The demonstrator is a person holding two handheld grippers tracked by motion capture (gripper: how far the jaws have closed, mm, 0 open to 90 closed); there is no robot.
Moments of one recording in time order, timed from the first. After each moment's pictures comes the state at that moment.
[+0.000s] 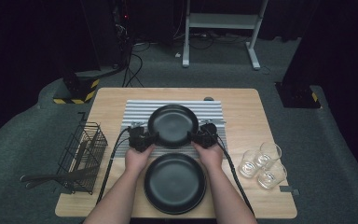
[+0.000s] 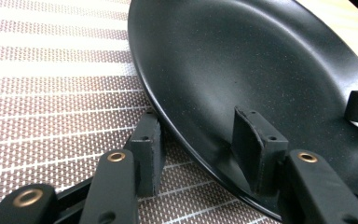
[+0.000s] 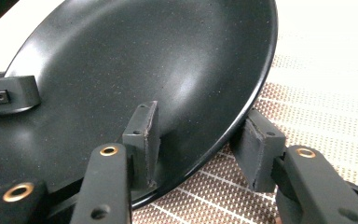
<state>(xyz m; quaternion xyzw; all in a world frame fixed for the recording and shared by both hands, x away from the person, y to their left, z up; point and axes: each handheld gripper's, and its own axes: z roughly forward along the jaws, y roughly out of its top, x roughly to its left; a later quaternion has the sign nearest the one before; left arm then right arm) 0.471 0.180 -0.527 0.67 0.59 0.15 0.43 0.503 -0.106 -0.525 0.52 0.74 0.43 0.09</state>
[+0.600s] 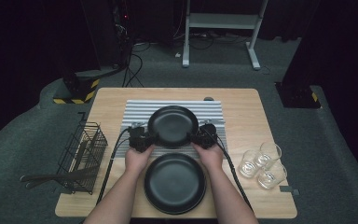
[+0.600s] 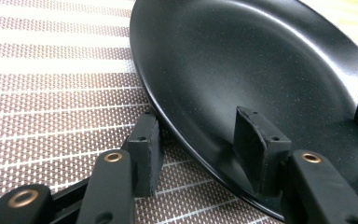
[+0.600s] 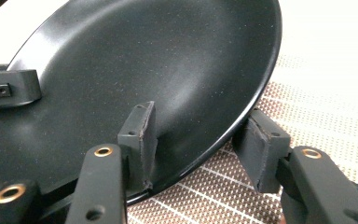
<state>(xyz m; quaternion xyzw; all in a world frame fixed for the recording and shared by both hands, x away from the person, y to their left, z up) 0.471 0.178 -0.526 0.67 0.59 0.15 0.42 0.501 -0.104 -0.524 0.51 0.75 0.42 0.10</state>
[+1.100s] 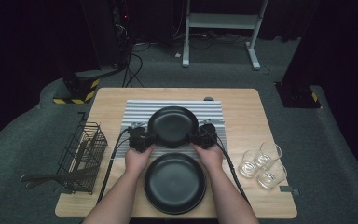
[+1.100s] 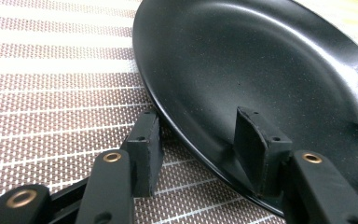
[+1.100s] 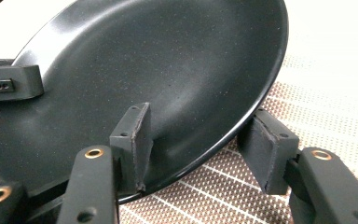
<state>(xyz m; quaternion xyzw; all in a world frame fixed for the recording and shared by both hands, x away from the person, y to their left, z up) 0.470 0.178 -0.526 0.67 0.59 0.16 0.42 0.502 -0.103 -0.523 0.50 0.75 0.42 0.10</state>
